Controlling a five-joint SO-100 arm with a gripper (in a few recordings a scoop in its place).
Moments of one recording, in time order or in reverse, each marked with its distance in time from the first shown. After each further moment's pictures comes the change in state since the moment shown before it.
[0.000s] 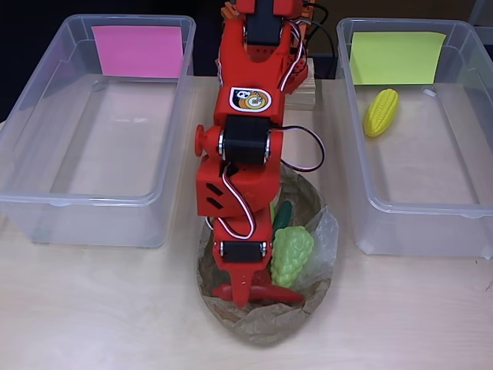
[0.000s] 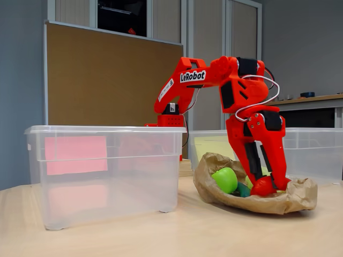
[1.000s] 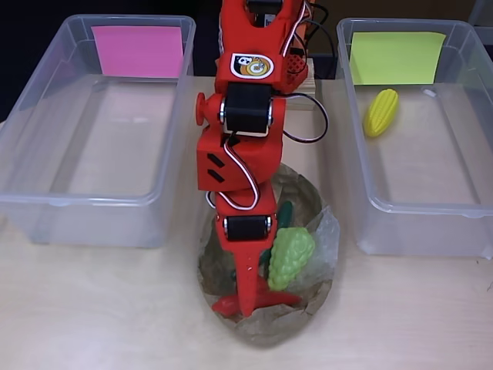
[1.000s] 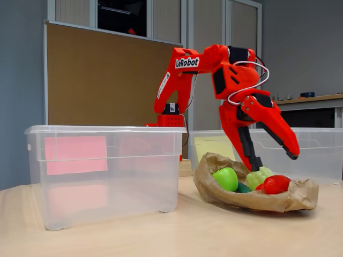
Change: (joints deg) arm 0.4 12.9 16.6 -6.7 -5.2
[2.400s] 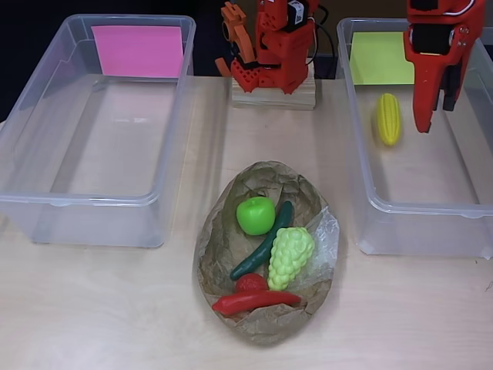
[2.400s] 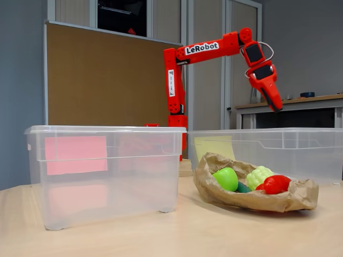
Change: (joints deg) arm -44.9 48.3 30.7 8.4 87.5
